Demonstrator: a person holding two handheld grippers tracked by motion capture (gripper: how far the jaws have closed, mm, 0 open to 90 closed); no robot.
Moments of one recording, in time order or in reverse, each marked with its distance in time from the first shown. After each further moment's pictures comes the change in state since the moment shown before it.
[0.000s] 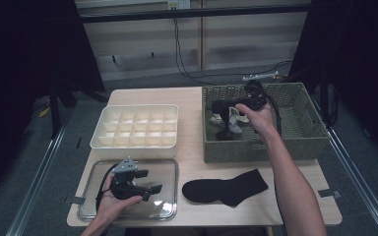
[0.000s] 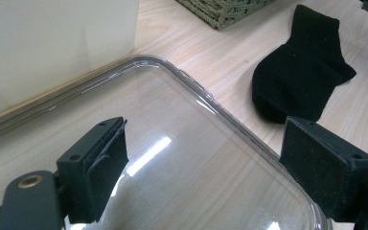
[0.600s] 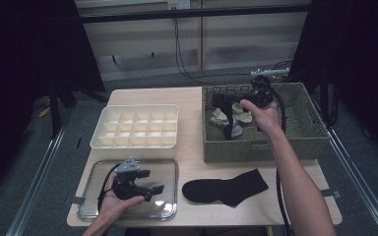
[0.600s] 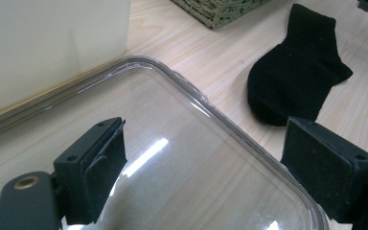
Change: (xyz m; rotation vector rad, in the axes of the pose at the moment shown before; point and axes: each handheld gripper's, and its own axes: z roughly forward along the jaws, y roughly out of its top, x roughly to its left) left arm -0.003 0.001 0.004 0.003 -0.011 0.008; right arm 0.018 0.011 -0.028 -0.104 0.040 -0.024
